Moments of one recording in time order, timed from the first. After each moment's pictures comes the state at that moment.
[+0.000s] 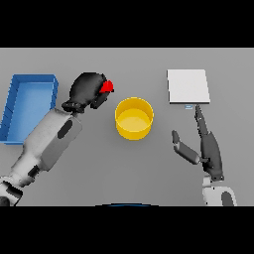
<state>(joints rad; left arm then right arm) -0.71 0.27 -0.48 -1.11 -0.64 0.01 0.24 0.15 -0.06 0.14 -1.76 0.27 -0.06 -0.05</state>
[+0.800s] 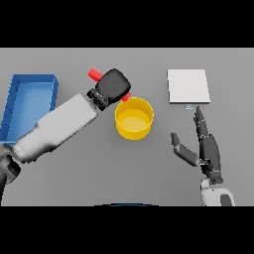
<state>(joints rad) -1.02 0.33 -0.89 -0.99 -0.94 -0.27 0.12 0.17 -0.02 0.13 -1.75 0.22 -0.06 -0.08</state>
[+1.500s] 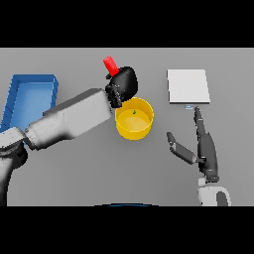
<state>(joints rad) -1.23 0.28 -1.17 -0.84 -1.12 -0.36 0.03 0.15 -0.01 0.13 -1.72 0.29 -0.11 -0.06</state>
